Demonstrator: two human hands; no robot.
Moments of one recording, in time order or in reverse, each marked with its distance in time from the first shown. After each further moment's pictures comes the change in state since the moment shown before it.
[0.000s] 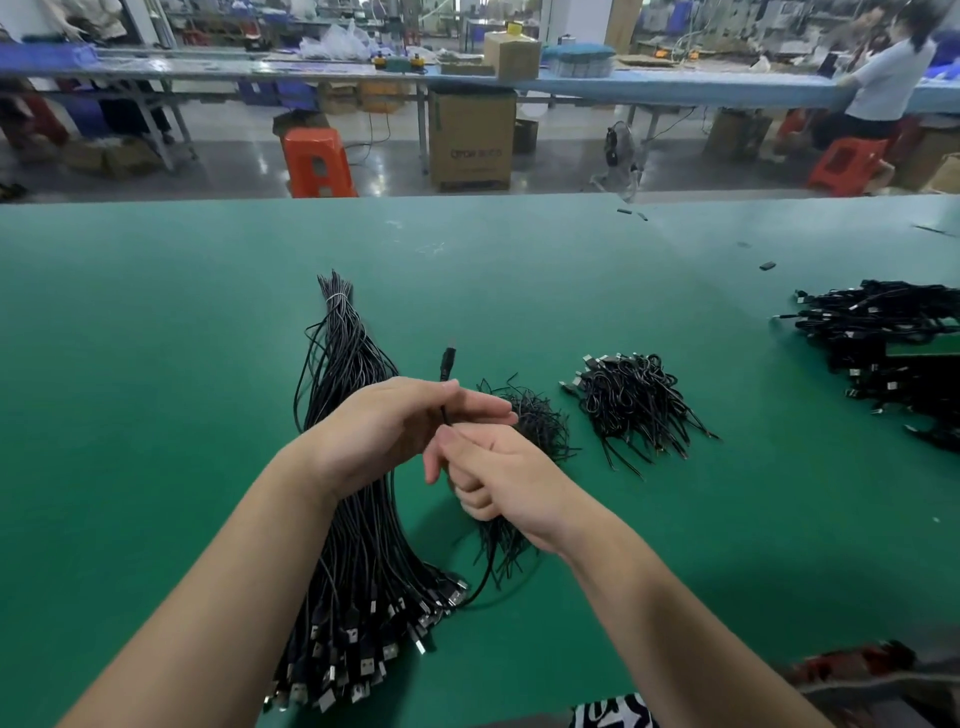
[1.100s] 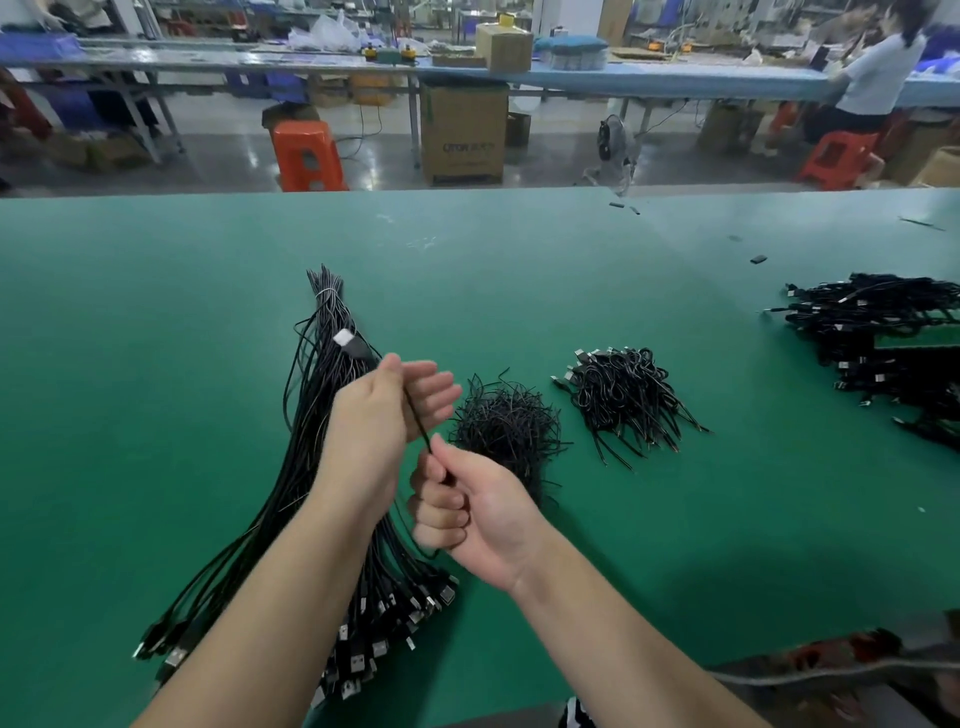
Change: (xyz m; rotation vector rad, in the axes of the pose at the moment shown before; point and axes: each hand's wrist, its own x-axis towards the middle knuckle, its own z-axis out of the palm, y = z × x) left_hand 0.016 -0.018 0.034 -0.260 0.795 0.120; right_hand 0.007 0.043 0.018 0.729 0.006 0.149
